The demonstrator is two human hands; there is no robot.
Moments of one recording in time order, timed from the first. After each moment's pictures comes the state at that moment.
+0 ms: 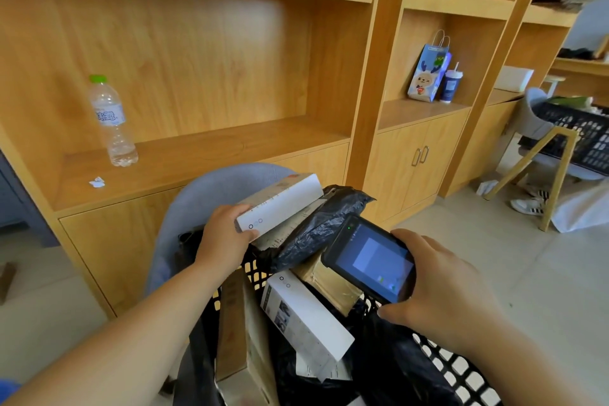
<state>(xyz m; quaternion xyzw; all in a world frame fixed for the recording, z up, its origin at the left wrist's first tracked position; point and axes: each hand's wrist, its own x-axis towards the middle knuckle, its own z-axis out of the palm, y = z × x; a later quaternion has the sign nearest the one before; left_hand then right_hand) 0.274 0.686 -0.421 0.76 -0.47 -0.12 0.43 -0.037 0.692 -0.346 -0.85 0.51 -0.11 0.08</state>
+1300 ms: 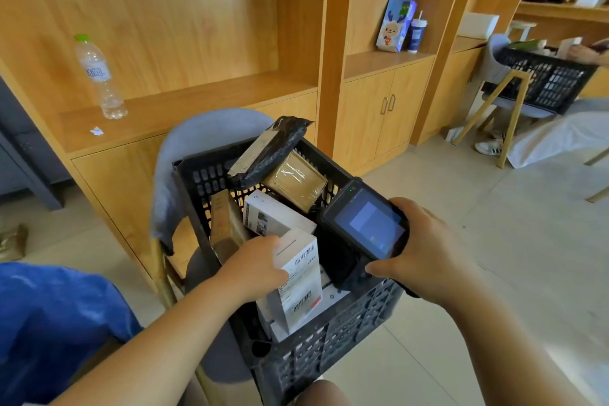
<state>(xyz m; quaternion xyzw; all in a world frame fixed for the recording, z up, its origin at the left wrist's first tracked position) 0.107 0.863 -0.434 0.74 -0.62 -0.24 0.11 -0.151 0.823 -0.369 -0.80 0.54 -0.22 0.16</state>
